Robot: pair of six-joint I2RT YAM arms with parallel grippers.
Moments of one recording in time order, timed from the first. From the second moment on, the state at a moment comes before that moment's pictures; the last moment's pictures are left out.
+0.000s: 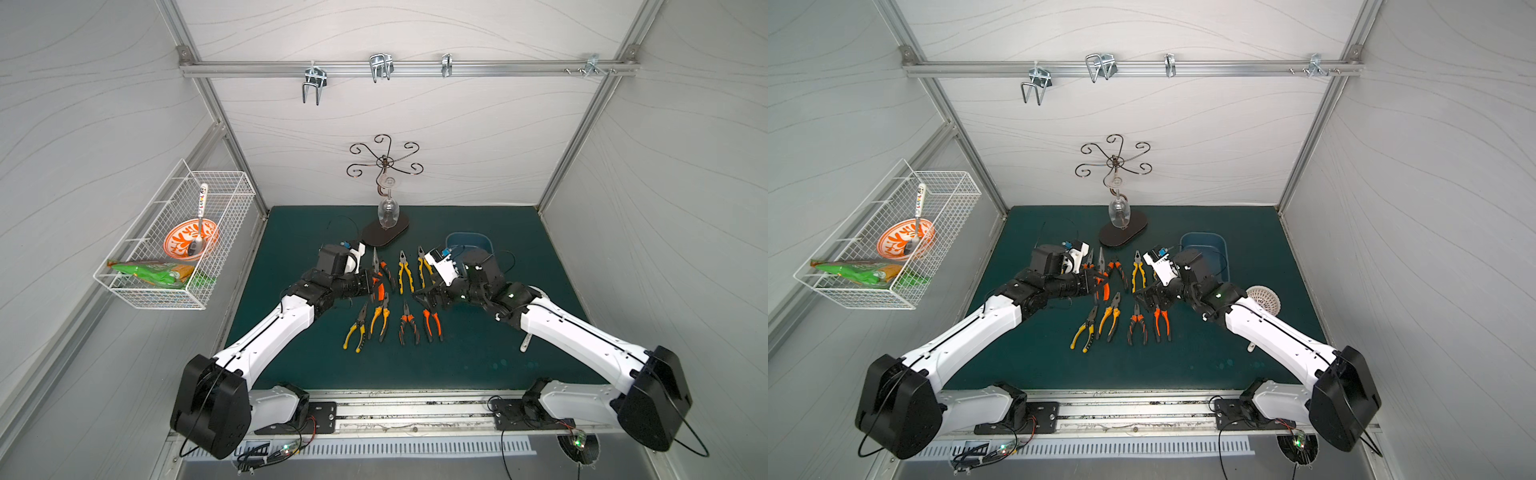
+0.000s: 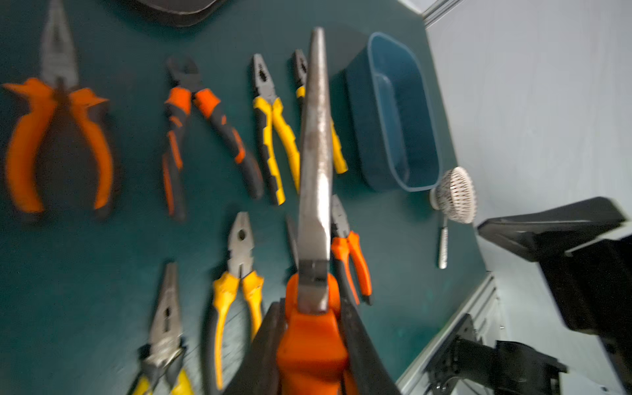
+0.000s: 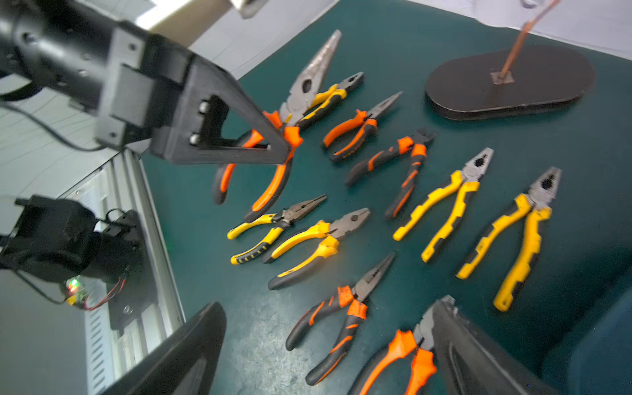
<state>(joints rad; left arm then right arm) -0.36 1.22 0.86 -0.44 0.38 -0.47 0.78 1.24 0.91 -0.24 -0.36 0.03</state>
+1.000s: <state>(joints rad) -0.17 1.52 0.96 -0.91 0.16 -0.15 0.90 1.32 0.91 -0.16 -0.40 -0.18</state>
